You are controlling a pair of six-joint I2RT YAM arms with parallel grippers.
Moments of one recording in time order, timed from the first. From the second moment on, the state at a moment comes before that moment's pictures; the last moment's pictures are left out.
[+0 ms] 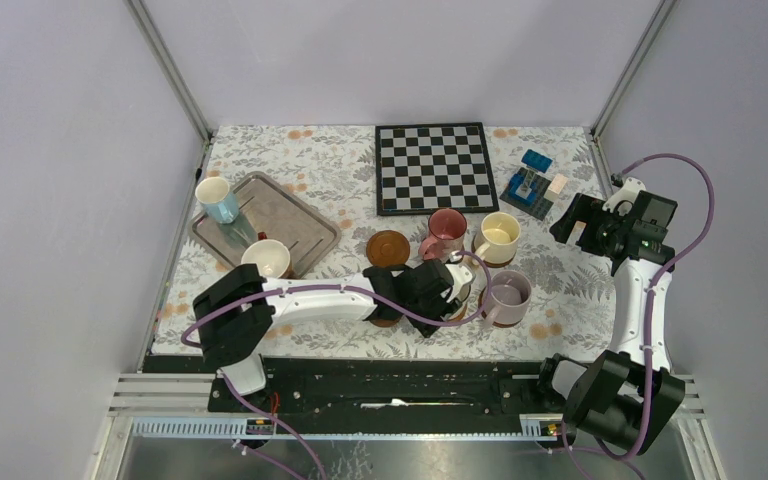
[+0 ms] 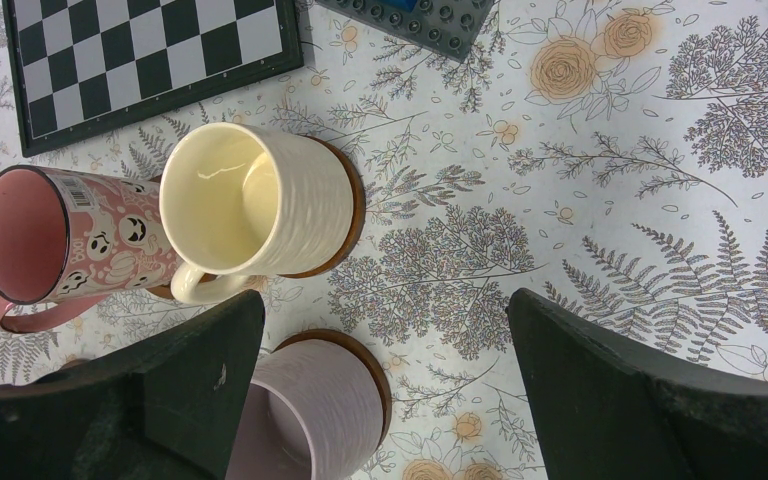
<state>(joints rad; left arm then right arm) -1.18 1.70 1.12 -0.36 -0.05 -0.22 -0.43 1.11 0.90 -0.56 -0.46 0.02</state>
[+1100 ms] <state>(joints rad) -0.32 1.27 1.27 -0.65 0.34 0.04 -0.43 1.12 0.90 -0.57 -0.53 -0.10</state>
